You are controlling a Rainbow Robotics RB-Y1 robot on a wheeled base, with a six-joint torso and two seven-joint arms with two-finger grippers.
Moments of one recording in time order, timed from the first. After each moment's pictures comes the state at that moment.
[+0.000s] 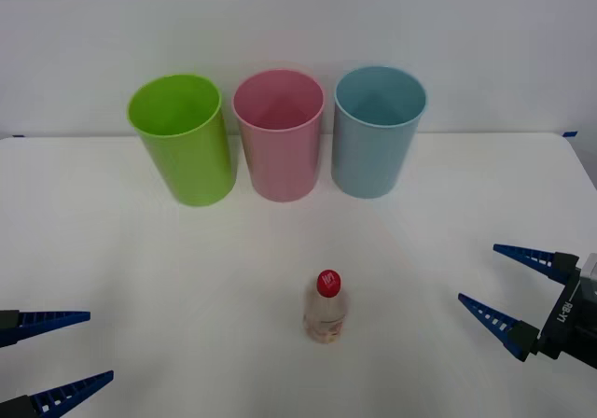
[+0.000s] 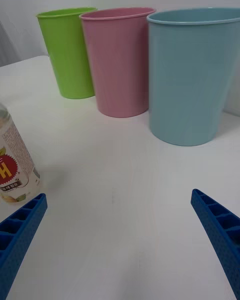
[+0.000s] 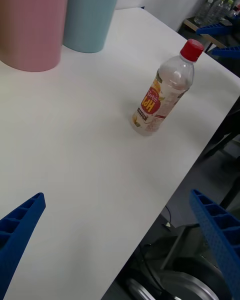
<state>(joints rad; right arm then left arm) 0.28 -0.44 -0.36 -1.72 1.28 -1.16 -0.04 0.50 0.54 0.54 -2.04 -1.32 -1.43 0.52</state>
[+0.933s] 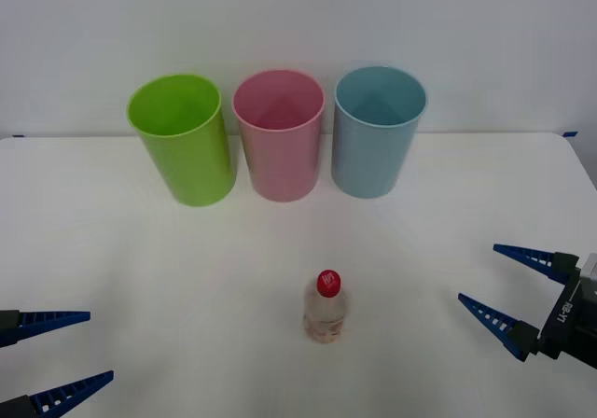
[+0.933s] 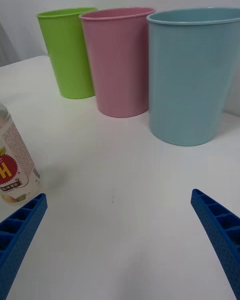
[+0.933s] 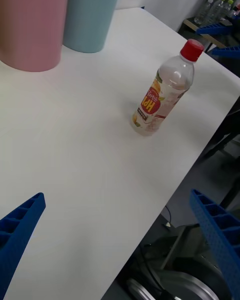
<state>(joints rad) 0.28 -0.44 -0.36 -1.72 1.28 -1.16 -0.04 0.50 0.54 0.54 -2.04 -1.32 -1.43 0.52</state>
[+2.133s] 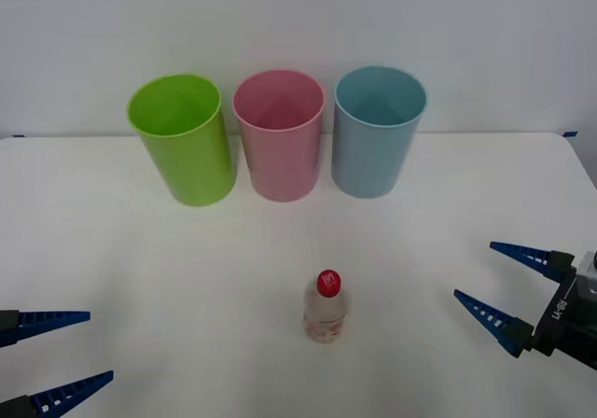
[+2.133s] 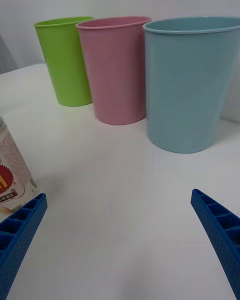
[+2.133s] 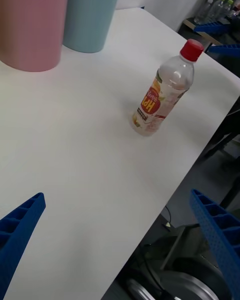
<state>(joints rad) 0.26 -0.41 -0.36 -1.71 1.29 -1.16 -0.03 0.50 0.54 0.54 -2.04 -1.32 -1.43 0.52</state>
